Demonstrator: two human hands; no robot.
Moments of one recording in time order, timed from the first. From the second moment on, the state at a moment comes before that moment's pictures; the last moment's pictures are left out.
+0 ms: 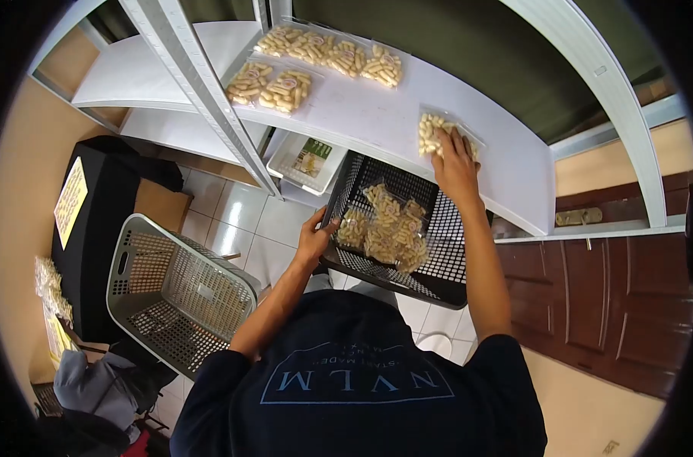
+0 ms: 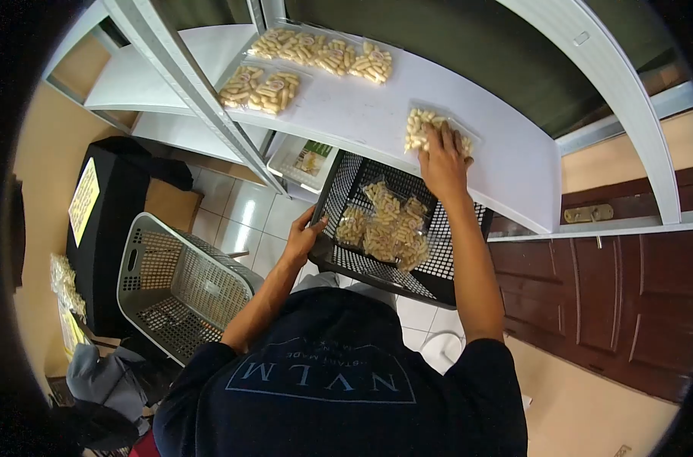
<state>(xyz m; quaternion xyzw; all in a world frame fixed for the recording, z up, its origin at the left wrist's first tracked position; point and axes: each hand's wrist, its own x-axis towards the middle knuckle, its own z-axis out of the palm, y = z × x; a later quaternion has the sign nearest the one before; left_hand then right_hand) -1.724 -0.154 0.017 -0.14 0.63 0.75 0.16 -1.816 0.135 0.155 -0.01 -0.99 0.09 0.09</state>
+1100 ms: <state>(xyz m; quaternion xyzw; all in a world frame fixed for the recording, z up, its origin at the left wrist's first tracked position) -1.724 -0.154 0.009 -0.15 0.59 0.77 0.18 -1.740 0.047 -0.044 0.16 -0.88 0.15 -0.42</state>
